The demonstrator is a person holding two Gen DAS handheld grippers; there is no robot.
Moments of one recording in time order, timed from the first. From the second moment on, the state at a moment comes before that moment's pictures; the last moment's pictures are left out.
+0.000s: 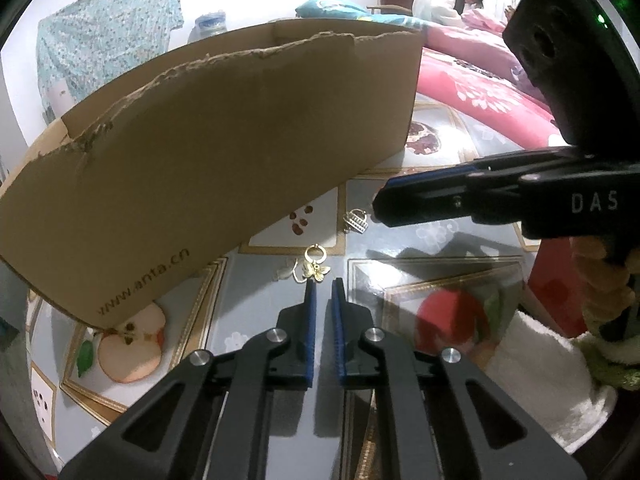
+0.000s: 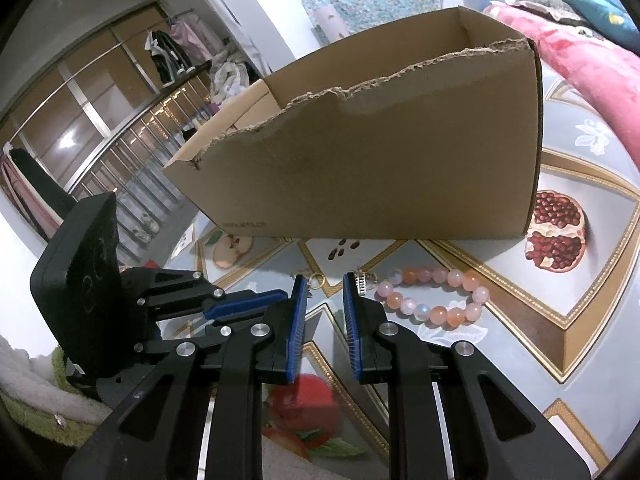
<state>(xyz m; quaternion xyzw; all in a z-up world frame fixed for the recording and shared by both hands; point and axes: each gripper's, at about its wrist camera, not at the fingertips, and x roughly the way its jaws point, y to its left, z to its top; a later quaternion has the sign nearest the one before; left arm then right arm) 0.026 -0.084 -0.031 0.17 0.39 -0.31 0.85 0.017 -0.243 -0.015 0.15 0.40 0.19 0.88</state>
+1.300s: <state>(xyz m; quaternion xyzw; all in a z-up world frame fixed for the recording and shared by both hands) 0.037 -0.103 -0.032 0.19 0.39 -0.30 0.85 0.011 -0.247 -0.013 0.17 0.39 0.18 0.89</state>
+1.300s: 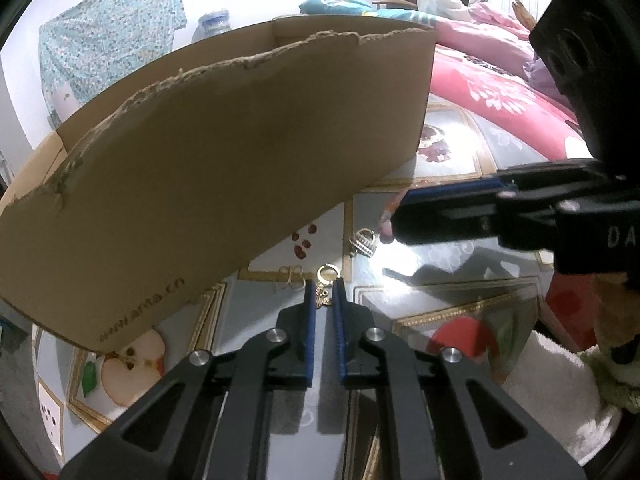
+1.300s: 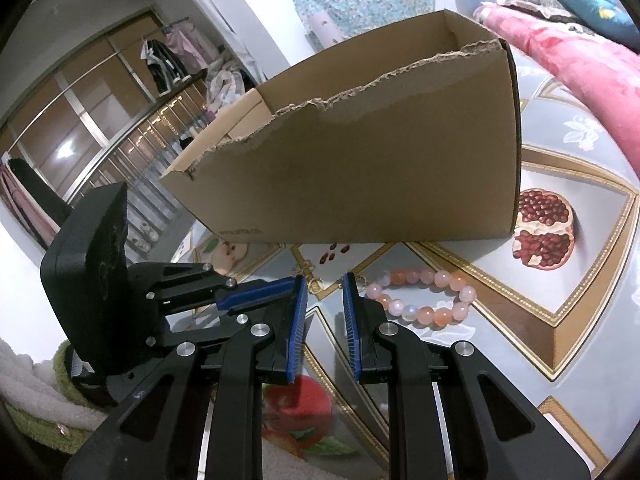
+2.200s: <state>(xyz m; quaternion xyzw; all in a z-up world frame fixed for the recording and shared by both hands) 0.022 -0.064 -0.028 0.13 0.39 -0.30 0.86 0.016 -0.223 -0.010 0.14 0.40 0.19 0.89</state>
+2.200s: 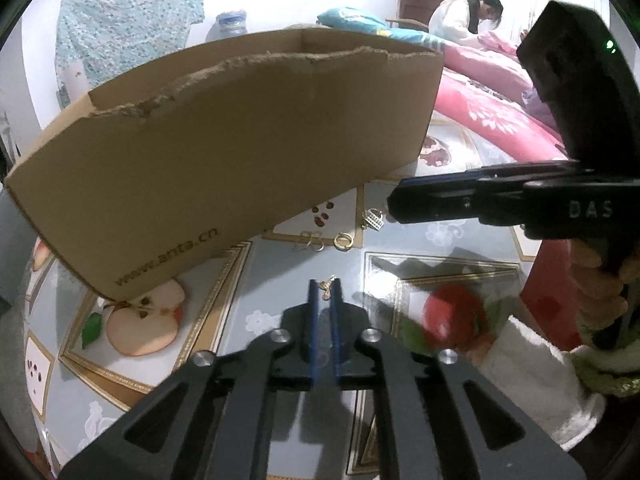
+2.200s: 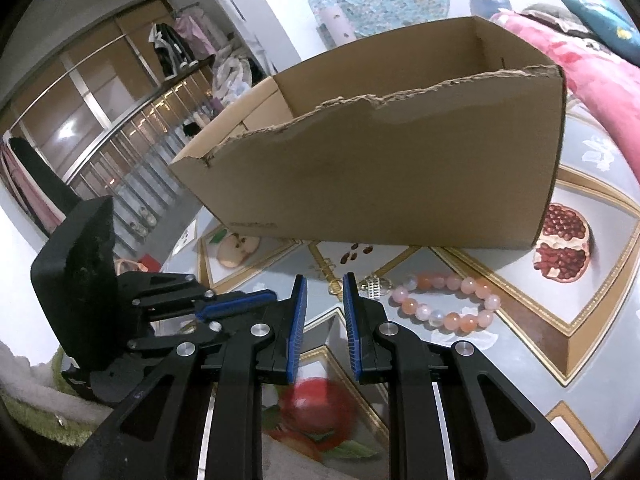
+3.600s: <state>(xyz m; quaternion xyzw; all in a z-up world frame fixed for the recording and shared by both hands) 0.039 -0.027 -0.024 0.08 0.39 -0.24 0.88 0.018 -0.172 -0.023 0.01 0.40 0.22 0.89</state>
